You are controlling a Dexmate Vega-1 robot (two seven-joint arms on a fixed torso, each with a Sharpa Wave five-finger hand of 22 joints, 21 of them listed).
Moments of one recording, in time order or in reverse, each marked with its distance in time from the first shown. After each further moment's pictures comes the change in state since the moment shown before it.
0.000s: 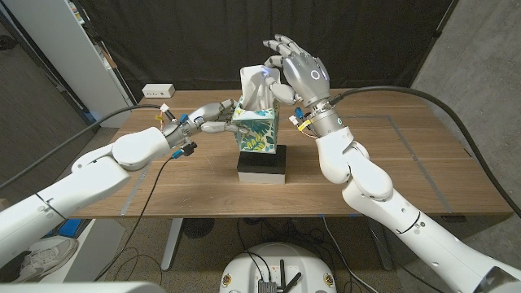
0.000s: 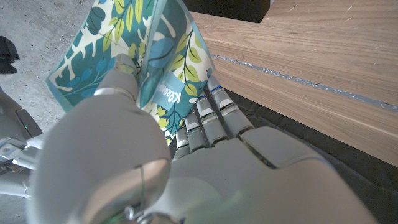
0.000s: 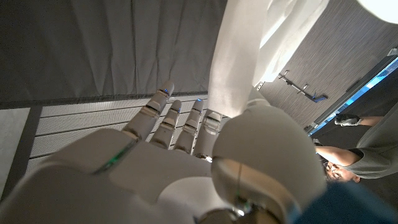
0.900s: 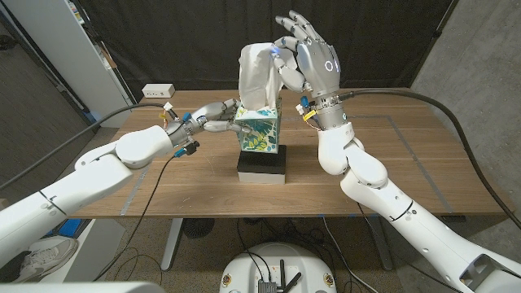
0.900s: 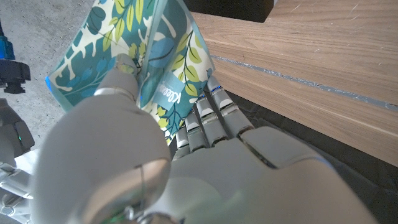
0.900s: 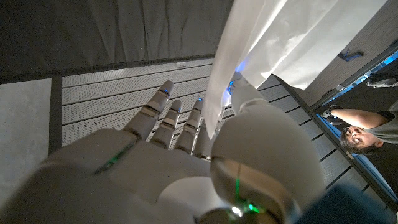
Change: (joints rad) left arm -0.031 -0.003 0.025 -0.014 0.005 0.033 0.001; left_hand 0.000 0.000 0.002 -0.002 0.003 -0.007 0.000 0.000 0.000 0.000 0.000 0.000 0.005 -0.001 0.001 -0.004 0.006 0.000 0.000 -0.002 -0.001; right arm 0.059 0.040 0.018 0.118 0.080 0.103 -0.275; right_hand 0.009 0.009 -0.022 0.005 -0.004 0.002 -0.009 0.008 -0.005 0.011 -0.011 0.000 0.000 0.000 0.000 0.005 0.000 0.000 0.000 0.000 0.000
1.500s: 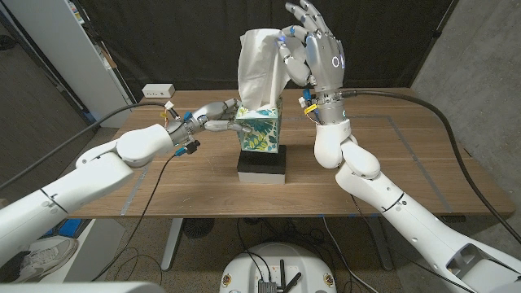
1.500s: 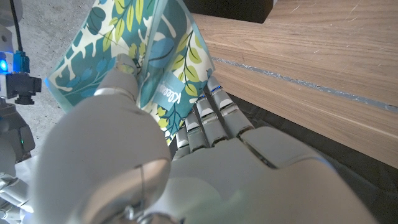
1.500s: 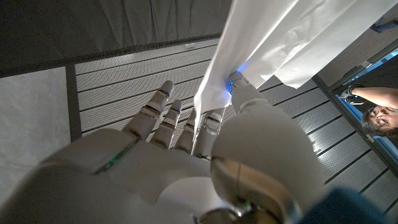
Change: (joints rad) left arm -0.016 0.004 0.008 0.006 -0.008 0.008 -0.014; left_hand 0.000 0.000 -0.001 -0.001 0.000 0.000 0.000 0.008 0.000 0.002 0.002 0.000 0.000 -0.002 0.002 -0.002 0.000 0.002 -0.002 -0.002 -0.001; right arm 0.050 0.047 -0.007 0.092 0.045 0.039 -0.143; right_hand 0.000 0.000 -0.014 0.003 0.000 0.006 -0.006 0.008 0.001 0.005 -0.005 0.000 0.000 0.007 -0.007 0.002 0.000 0.000 0.000 0.000 0.000
